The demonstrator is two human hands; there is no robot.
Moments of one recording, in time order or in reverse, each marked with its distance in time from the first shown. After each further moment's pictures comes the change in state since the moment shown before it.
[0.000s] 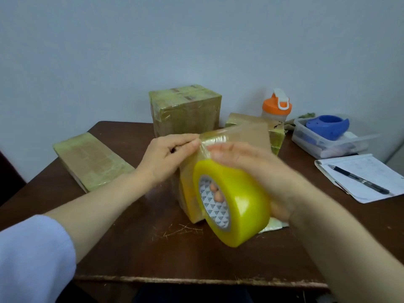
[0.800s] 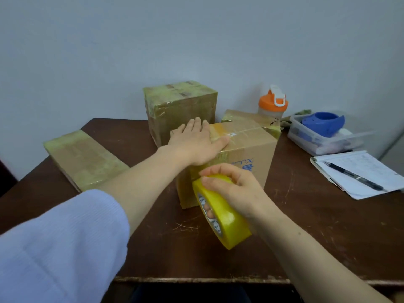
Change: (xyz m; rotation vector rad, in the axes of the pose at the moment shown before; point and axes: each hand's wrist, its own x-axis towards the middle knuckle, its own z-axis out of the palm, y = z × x) left_hand 0.058 0.012 0.055 0.890 -0.436 -0.269; right_hand 0.024 0.058 -0.010 -0.139 0.212 -0.028
